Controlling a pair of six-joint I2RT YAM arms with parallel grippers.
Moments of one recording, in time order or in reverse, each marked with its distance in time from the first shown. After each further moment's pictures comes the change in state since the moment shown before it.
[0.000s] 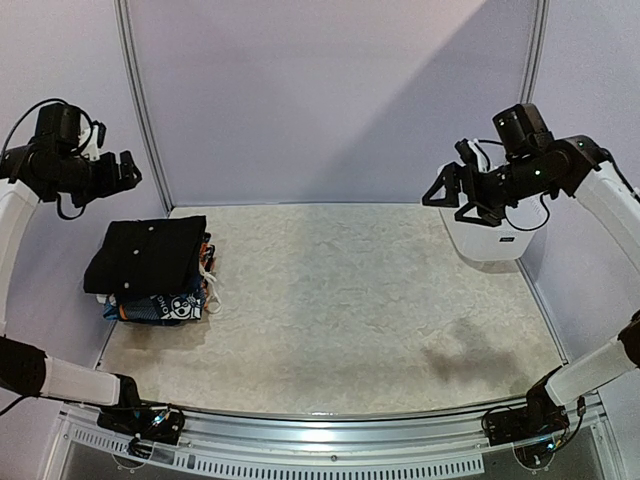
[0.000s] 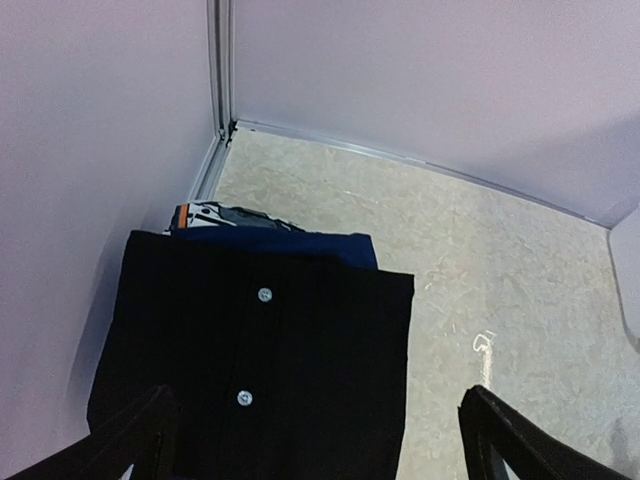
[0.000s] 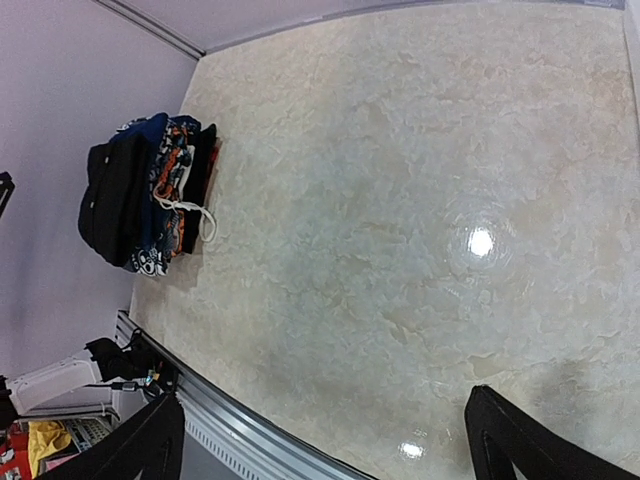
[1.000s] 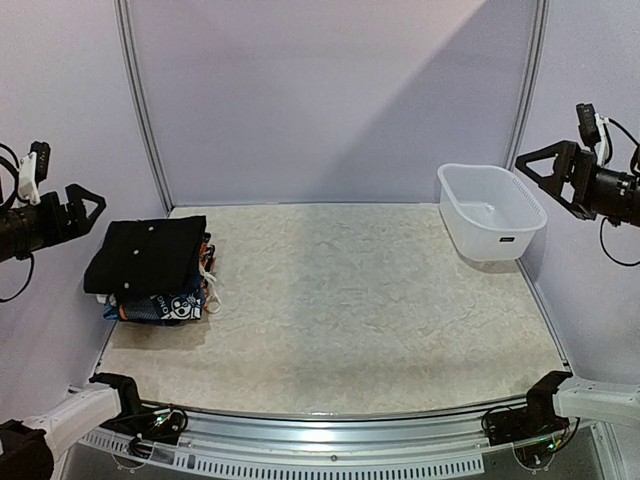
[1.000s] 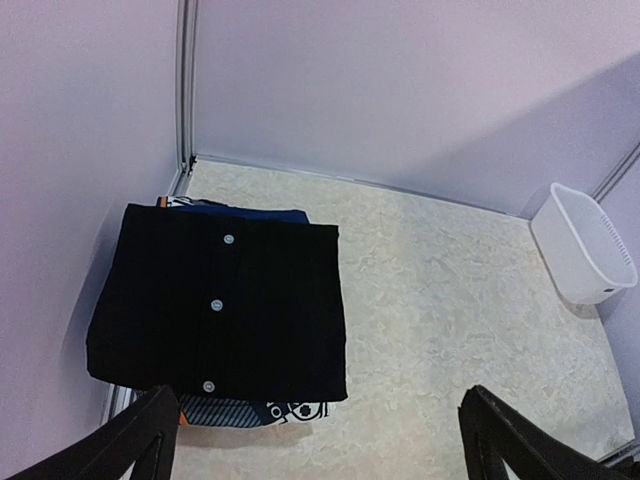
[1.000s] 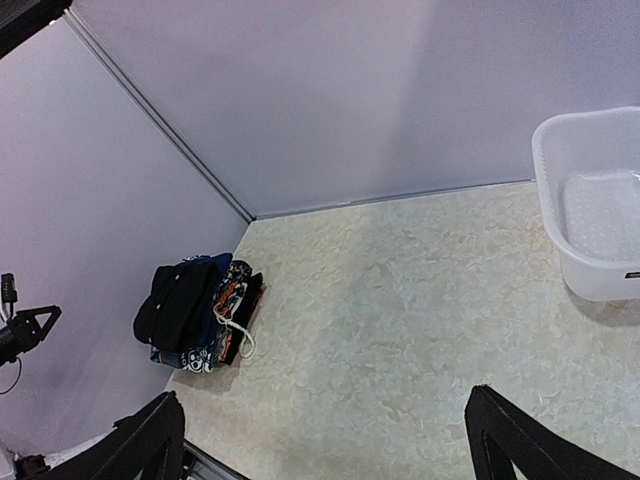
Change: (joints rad) left arm 0.000 -0.455 -0.078 -0.170 0.147 0.004; right arm 0.000 -0.495 -0.031 0.054 0.214 0.042
